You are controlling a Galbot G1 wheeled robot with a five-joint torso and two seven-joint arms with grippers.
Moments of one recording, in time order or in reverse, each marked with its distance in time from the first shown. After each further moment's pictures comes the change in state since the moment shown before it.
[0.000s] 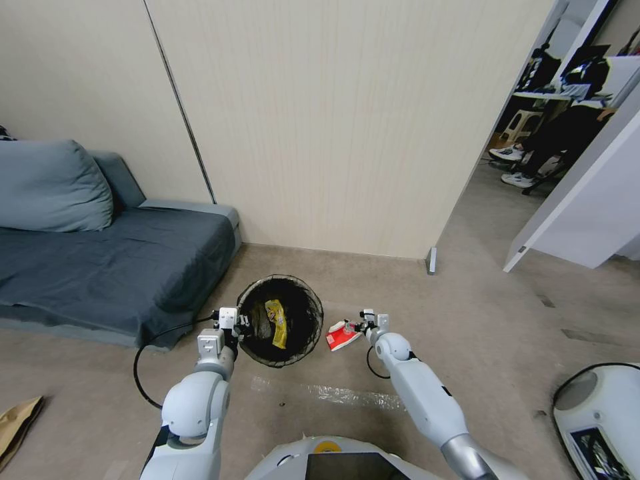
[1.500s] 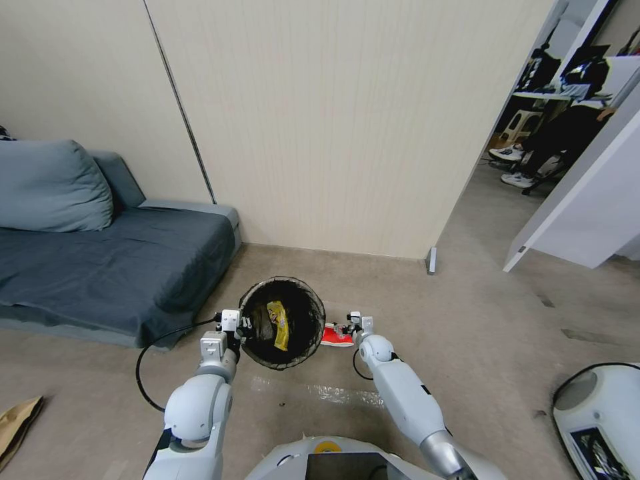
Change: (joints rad) left arm 0.018 -0.009 0.017 -0.008 0.019 -0.013 0.002; right arm -0.011 0.052 -0.026 0.062 -0.093 0.000 0.007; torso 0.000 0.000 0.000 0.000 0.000
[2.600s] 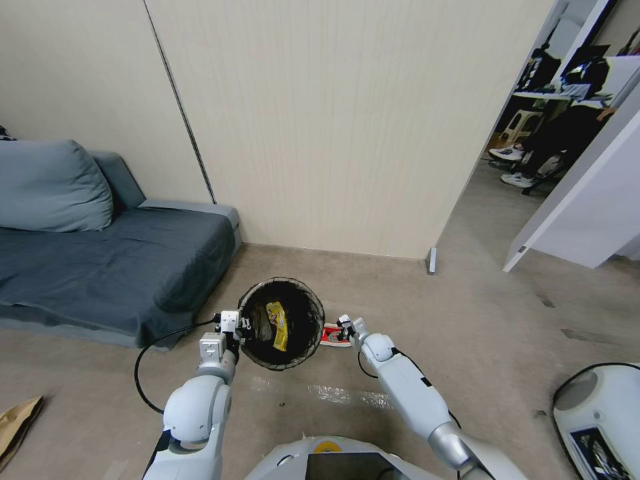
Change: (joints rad) left arm 0.007 -0.001 -0.009 -0.001 0.002 -0.004 0.004; right arm 0.047 -0.059 -0.096 -0.073 -0.243 0.047 -0.282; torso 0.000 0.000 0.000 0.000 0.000
